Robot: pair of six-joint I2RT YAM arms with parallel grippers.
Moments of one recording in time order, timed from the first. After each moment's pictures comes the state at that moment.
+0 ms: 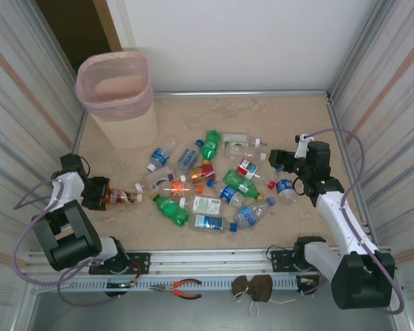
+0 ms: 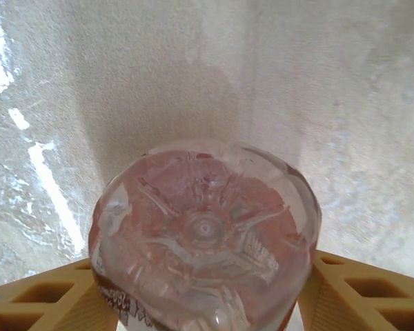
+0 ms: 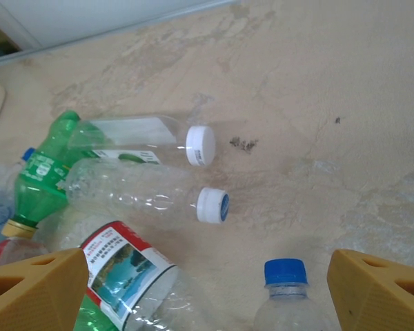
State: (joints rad) left arm 0.45 1.31 0.77 -0.82 0.19 -1.05; right arm 0.05 0.97 0.63 -0.20 -0.20 0.23
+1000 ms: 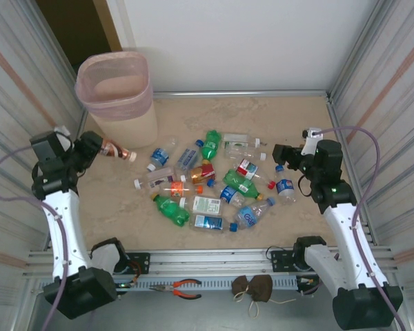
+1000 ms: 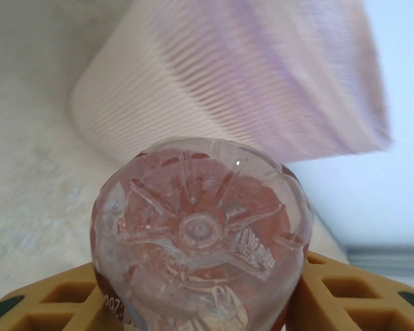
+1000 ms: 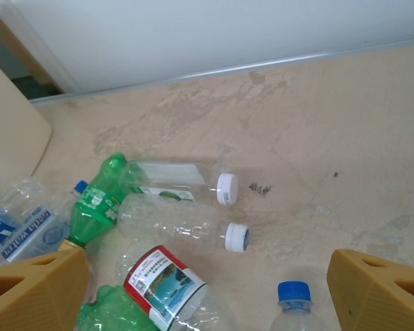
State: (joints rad) left arm 0.35 0.96 1.08 -0.66 0.45 -0.66; right arm 0.07 0.81 0.76 -0.37 -0.18 0.23
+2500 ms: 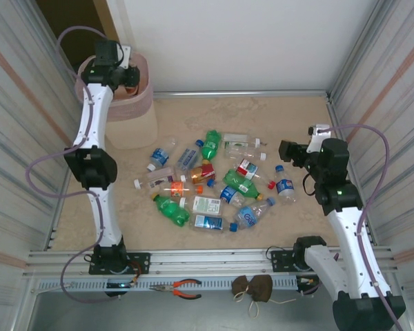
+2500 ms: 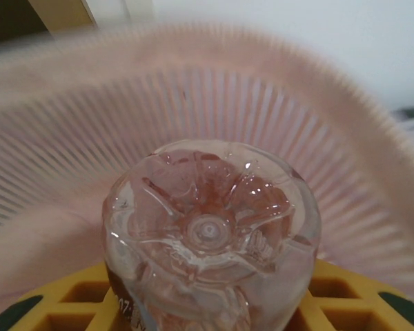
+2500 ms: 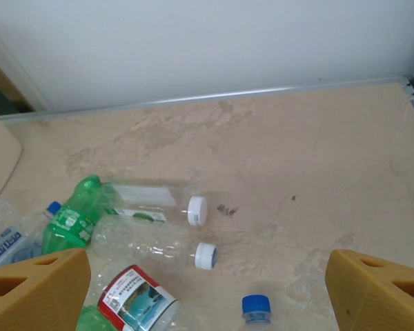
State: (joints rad) left arm -0.02 2.21 2.45 -0.92 0.03 0.11; right arm 0.08 0.77 0.82 -0.43 -0.07 0.17
